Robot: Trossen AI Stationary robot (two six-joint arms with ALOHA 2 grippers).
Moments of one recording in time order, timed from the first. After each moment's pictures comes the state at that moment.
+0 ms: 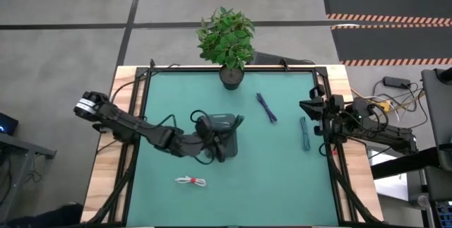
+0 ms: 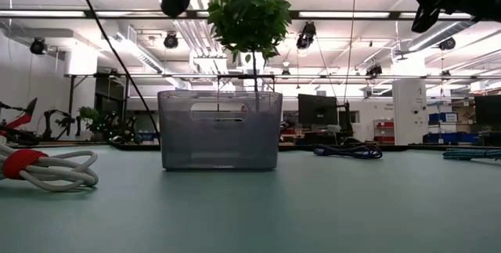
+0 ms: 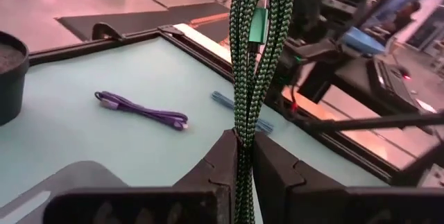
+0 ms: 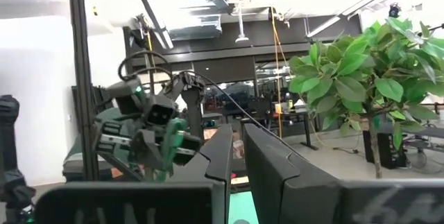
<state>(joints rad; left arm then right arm) -0.35 1.51 1.04 0.16 -0.74 -0.65 -0.28 0.09 0.14 0.34 -0.18 0.17</state>
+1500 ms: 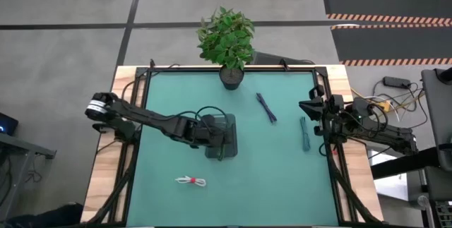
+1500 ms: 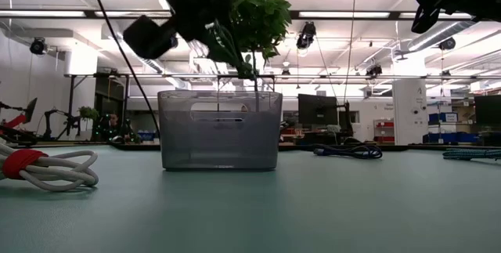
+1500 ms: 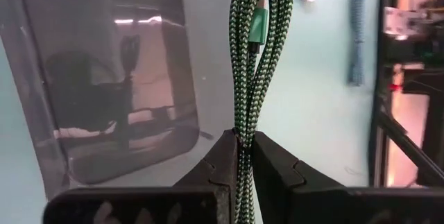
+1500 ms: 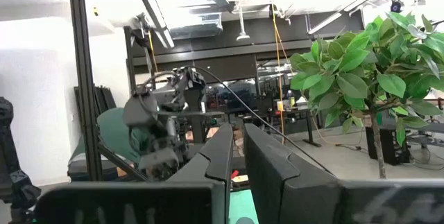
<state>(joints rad) -0.21 1.63 1.23 -0.50 -0.29 -1.69 -0.28 0.09 0.14 0.33 -0.18 0.18</state>
